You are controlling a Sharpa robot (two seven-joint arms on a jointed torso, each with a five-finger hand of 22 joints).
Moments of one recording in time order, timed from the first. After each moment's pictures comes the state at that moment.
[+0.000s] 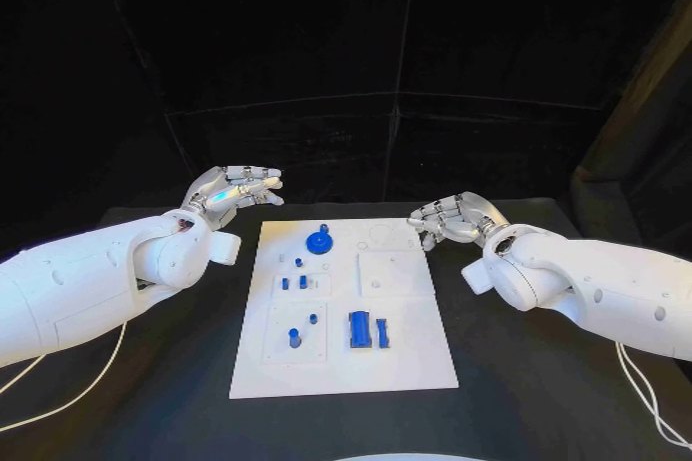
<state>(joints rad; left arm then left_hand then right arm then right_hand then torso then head) 1.24 -0.79 -0.11 1.24 0.03 -0.14 0.45 1.31 -0.08 0.40 -0.05 0.05 0.99 0.17 0.20 0.07 1.03 0.12 0.38 0.06 0.98 0.06 0.69 0.26 0.18 0.89 0.16 0.45 0.54 1.14 -0.84 -0.04 1.43 -0.52 -0.47 0.12 1.42 0.01 -0.14 0.18 0.16 0.91 0.19 0.13 0.27 1.00 0.12 0.29 0.51 1.15 0.05 0.48 0.46 0.18 1.03 0.14 0.59 0.35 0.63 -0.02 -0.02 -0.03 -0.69</state>
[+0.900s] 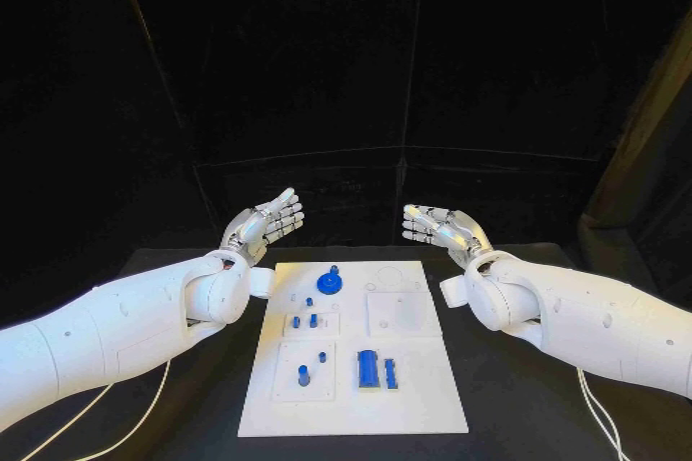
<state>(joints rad) 1.17 -0.66 -0.08 1.17 0.10 -0.23 0.50 0.81 -0.01 0.19 0.00 0.01 0.60 0.11 0.02 0.01 0.62 0.11 0.03 0.01 0.57 0.10 0.15 0.01 0.14 0.43 0.17 0.06 0.17 1.12 -0.67 -0.03 1.23 -0.24 -0.39 0.42 0.90 0.01 -0.07 0.00 0.04 0.60 0.13 0.01 0.05 0.68 0.09 0.01 0.02 0.73 0.02 0.02 0.02 0.14 0.69 0.13 0.12 0.01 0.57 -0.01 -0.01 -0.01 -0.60</state>
